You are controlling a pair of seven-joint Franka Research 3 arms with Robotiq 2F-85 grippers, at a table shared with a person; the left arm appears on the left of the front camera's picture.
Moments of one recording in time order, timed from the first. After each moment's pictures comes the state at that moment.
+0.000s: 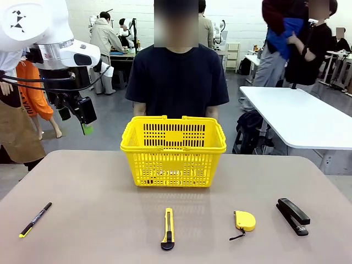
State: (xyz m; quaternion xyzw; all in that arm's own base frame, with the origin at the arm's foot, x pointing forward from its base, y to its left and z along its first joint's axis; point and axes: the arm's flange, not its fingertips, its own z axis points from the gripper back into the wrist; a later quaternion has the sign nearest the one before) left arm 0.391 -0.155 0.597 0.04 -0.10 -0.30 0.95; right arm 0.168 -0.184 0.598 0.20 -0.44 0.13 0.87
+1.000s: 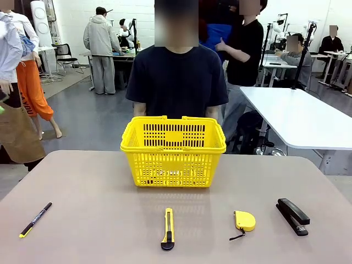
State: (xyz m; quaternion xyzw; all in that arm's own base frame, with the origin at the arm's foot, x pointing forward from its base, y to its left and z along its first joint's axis) left arm 0.334 0.059 0.648 -0.11 -0.23 -0.50 0.83; right arm 0.168 -0.185 0.598 0.20 -0.44 0.13 0.87
